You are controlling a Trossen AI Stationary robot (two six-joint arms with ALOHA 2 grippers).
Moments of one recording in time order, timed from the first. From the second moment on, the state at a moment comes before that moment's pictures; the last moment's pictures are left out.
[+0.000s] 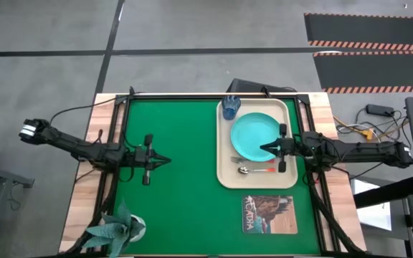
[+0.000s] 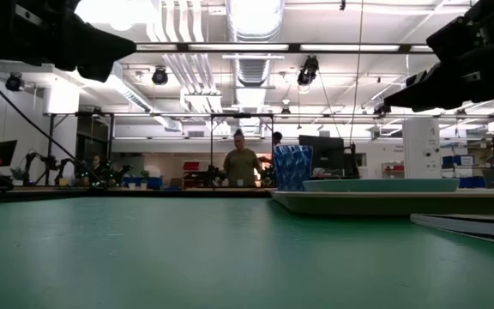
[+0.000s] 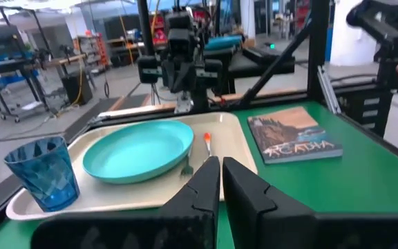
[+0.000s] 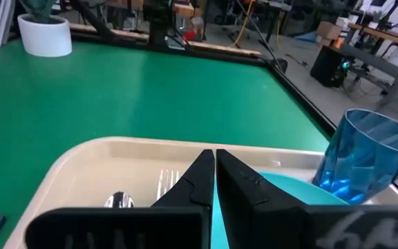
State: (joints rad) left arm -0.25 0.67 0.20 0.46 -0.26 0.11; right arm -0.12 0.38 0.13 0.08 -0.01 -0.18
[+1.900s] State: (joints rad) left arm -0.25 0.40 0.01 0.43 -0.51 0.09; right arm -0.12 0.03 0.06 -0.10 -0.10 -0.07
